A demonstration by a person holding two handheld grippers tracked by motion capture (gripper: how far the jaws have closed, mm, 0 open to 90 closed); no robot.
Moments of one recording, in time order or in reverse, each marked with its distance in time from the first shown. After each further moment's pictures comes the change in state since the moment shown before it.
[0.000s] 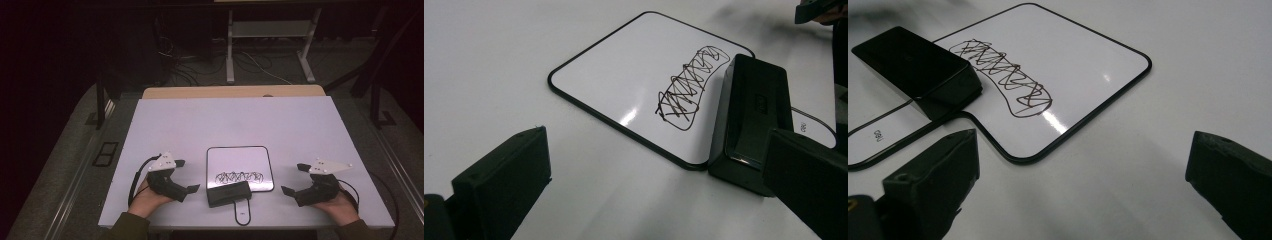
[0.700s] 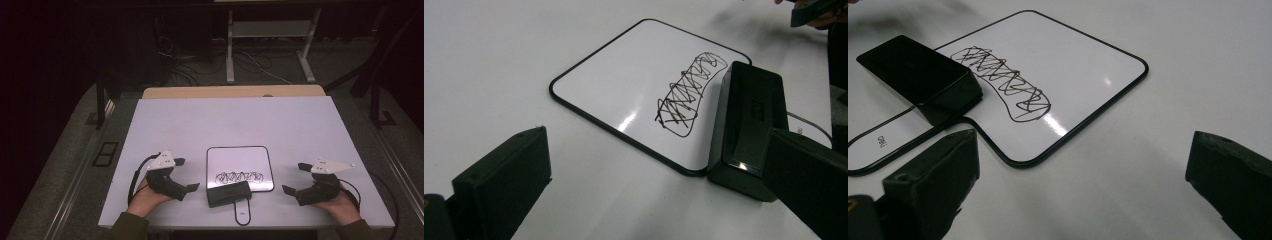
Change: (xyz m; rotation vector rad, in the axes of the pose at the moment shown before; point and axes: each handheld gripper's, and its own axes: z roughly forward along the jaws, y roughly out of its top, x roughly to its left) left arm 0.001 0.005 -0.002 -0.018 -0.009 0.006; right arm -0.002 0.000 -0.002 -0.019 0.001 0.012
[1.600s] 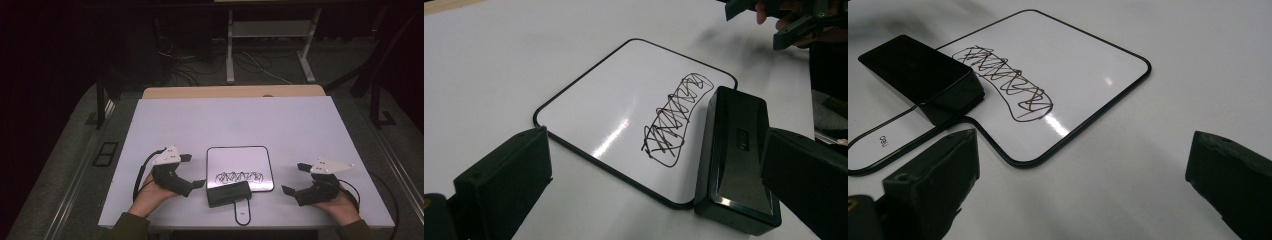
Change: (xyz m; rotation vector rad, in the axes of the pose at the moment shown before) left arm -0.004 0.018 0.009 -0.018 -0.039 0.016; right arm 0.000 0.000 0.001 0.002 0.008 0.001
